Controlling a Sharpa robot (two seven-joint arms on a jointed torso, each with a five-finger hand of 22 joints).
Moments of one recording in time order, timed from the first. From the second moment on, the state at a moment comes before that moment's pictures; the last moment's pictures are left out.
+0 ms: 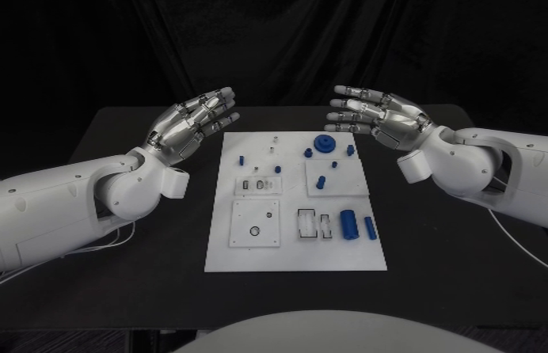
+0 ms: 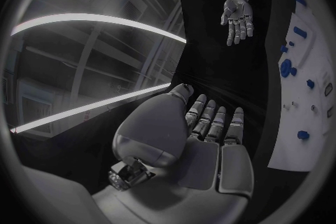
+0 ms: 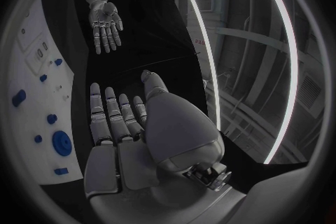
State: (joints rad) left arm 1.25 -0.91 -0.21 1.49 0.05 0.14 0.68; left_hand 1.43 0.23 0.04 0.14 0.60 0.44 0.14 0.10 0.05 0.21 0.17 0.26 0.05 0.12 0.17 0.15 0.03 0.17 0.11 0.28 0.07 0.03; right arm 1.35 -0.98 -0.25 1.53 0.07 0.14 0.44; right_hand 1.61 0.19 -0.20 0.03 0.53 0.33 0.12 0.35 0.06 0.23 0.18 0.67 0.06 0.50 0.21 0.46 0.09 0.14 0.61 0.29 0.31 0.12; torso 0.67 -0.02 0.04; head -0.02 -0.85
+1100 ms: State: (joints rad) left arm 1.25 -1.00 -0.20 1.61 0.02 0.12 0.68; left_hand 1.38 0.19 0.13 0.12 0.62 0.46 0.15 0.11 0.06 0.22 0.18 0.27 0.05 0.17 0.19 0.22 0.05 0.17 0.21 0.28 0.14 0.06; right arm 1.50 -0.88 -0.25 1.55 -1.46 -0.24 -0.05; right_hand 1.58 -0.01 0.00 0.12 0.28 0.85 0.09 0.20 0.08 0.87 0.11 0.32 0.06 1.39 -0.01 1.26 0.76 0.13 1.28 0.10 1.25 0.95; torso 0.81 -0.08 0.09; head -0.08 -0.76
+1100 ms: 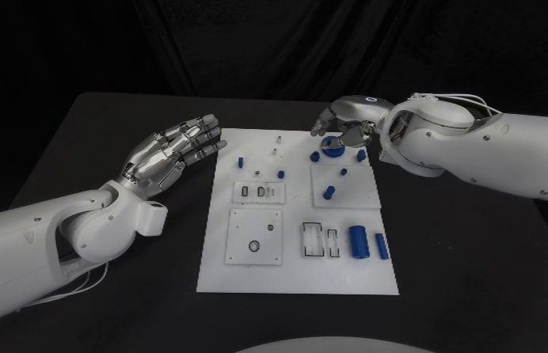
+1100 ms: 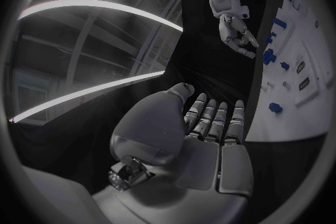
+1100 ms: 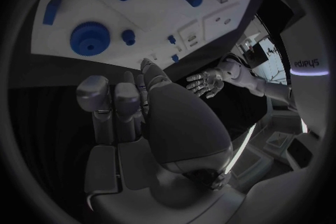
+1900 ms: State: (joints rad) left arm 1.25 -1.02 -0.20 1.63 0.02 0.12 0.68; left_hand 1.37 0.19 0.15 0.12 0.62 0.47 0.15 0.11 0.06 0.23 0.19 0.28 0.05 0.16 0.19 0.22 0.04 0.17 0.20 0.29 0.14 0.06; right arm 1.50 -0.92 -0.25 1.63 -1.76 -0.26 -0.19; right_hand 1.53 -0.08 0.04 0.15 0.26 0.84 0.07 0.15 0.09 0.88 0.09 0.29 0.07 1.40 -0.02 1.26 0.77 0.13 1.29 0.09 1.26 0.97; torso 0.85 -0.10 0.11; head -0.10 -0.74
